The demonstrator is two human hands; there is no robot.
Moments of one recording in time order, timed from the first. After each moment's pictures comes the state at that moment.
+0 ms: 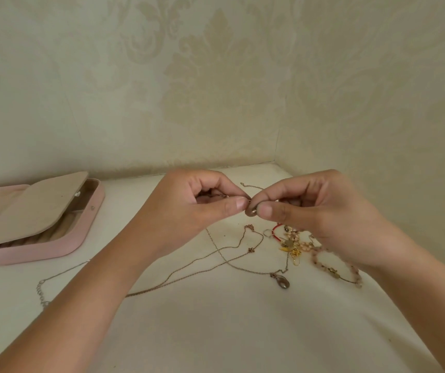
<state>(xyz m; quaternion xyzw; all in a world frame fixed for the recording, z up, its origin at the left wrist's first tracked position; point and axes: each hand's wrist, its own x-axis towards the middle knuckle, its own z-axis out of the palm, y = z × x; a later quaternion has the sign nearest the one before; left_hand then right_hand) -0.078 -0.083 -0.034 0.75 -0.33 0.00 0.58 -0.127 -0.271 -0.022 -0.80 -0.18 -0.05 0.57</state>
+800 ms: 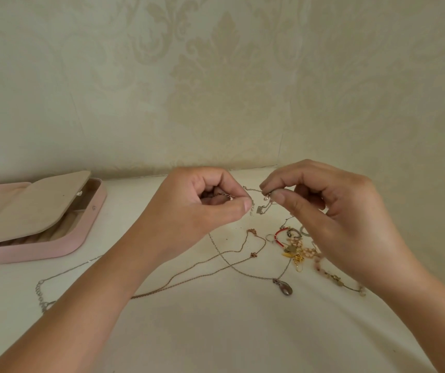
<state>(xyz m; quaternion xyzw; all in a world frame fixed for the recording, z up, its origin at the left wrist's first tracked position) -0.085 -0.084 -0.029 0.74 -0.30 0.02 0.60 -0.133 -0.271 -0.026 -0.85 -0.21 -0.27 0.40</state>
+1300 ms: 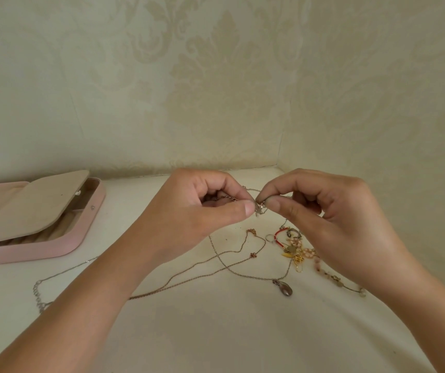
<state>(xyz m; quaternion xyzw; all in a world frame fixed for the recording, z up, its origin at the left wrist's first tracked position) -0.087 -0.083 -0.027 0.75 -0.32 0.00 0.59 -0.132 -0.271 -0.027 -0.86 -0.21 -0.25 0.39</state>
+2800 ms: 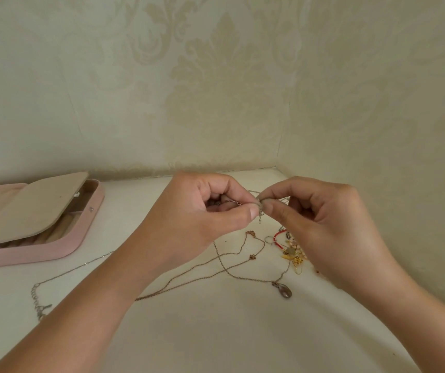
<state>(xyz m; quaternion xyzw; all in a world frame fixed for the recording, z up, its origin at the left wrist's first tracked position) -0.087 -0.087 -0.032 0.73 -0.32 0.01 0.60 -0.134 -0.258 -0.030 -0.86 -0.13 -0.24 0.44</state>
